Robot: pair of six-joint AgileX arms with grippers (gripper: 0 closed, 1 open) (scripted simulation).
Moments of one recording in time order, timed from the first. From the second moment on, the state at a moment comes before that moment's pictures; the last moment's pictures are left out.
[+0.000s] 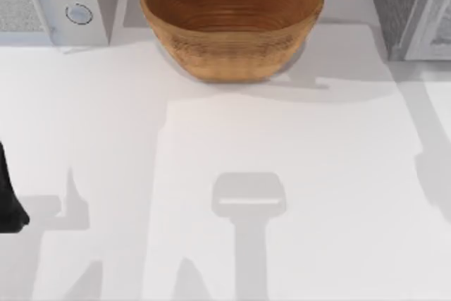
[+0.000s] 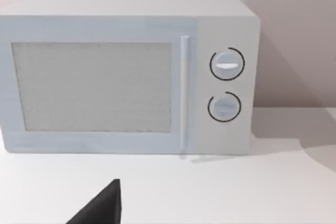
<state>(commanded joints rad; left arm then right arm) 0.00 0.00 0.00 0.00 0.00 0.00 0.10 2.07 2.75 -0.67 0.13 0.02</state>
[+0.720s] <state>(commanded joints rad) 0.00 0.00 0.00 0.00 0.00 0.00 0.10 2.09 2.77 -0.68 0.13 0.02</state>
